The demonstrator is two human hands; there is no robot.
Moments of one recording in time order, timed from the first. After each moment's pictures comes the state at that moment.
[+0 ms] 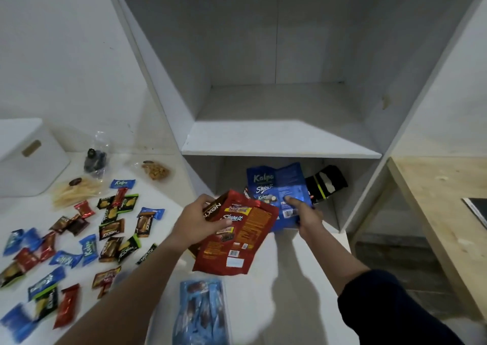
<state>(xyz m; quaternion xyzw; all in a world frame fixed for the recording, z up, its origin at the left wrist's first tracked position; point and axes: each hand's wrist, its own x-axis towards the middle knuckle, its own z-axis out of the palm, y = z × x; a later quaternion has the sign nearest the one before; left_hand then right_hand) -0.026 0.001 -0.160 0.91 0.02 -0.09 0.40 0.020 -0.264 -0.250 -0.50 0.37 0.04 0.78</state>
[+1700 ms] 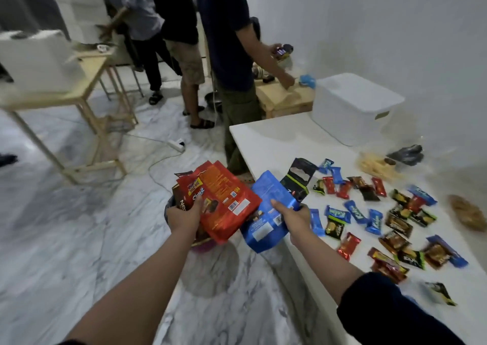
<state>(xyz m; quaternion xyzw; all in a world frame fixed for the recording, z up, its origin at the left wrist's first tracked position) -0.483 0.488 -0.210 0.39 0.68 0.40 0.48 -0.253 0.372 -0.221 -0.67 -0.08 0.39 0.62</state>
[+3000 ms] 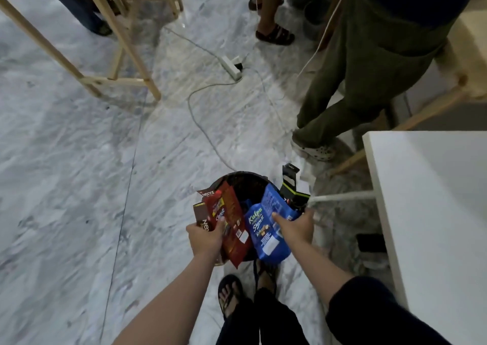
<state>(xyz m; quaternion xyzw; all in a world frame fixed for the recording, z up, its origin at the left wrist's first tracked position) -0.515 0.842 -0.466 0.25 0.83 0.23 0.44 -0.313 0.836 -0.462 -0.85 -0.18 0.39 0.29</state>
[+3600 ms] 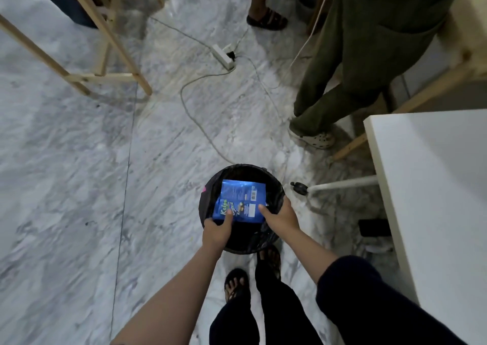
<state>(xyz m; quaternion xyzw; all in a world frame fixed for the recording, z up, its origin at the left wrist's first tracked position) -0.507 0.848 -0.490 0.27 0.77 0.14 0.56 -0.333 0.846 -0.473 -0.80 -0.27 0.51 0.18</state>
